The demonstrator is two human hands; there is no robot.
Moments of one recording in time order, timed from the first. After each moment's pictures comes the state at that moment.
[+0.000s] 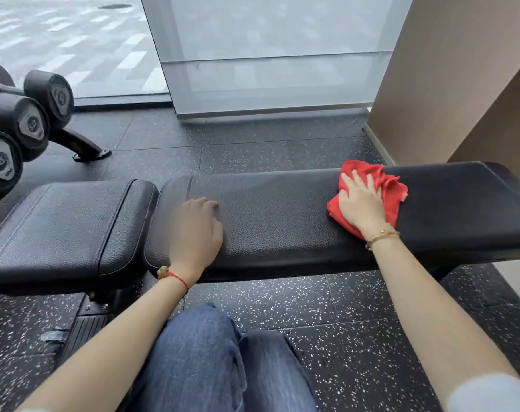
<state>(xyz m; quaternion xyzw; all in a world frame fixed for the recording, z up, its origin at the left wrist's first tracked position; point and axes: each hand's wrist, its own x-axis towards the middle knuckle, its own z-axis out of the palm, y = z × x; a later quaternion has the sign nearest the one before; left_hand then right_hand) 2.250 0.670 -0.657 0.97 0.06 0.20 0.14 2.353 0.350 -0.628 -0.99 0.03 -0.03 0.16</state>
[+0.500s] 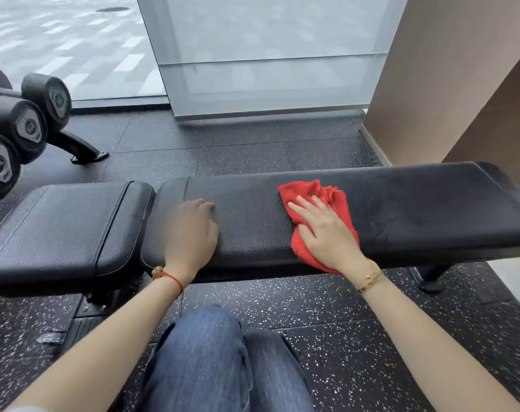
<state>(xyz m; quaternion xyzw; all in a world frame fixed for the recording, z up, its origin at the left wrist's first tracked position) 2.247 0.669 -0.655 0.97 0.05 0.20 0.12 2.282 0.389 -0.637 -0.96 -0.20 -0.04 0.19</state>
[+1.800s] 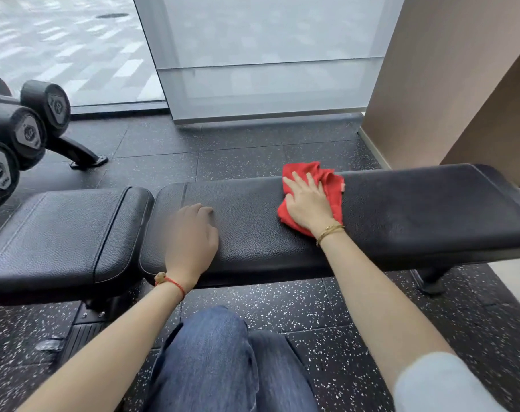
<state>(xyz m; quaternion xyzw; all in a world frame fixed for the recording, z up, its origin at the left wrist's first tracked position) 2.248 0.664 -0.654 0.97 0.06 0.20 0.11 2.357 0.431 -0.626 -0.98 -0.10 -0.01 0.17</state>
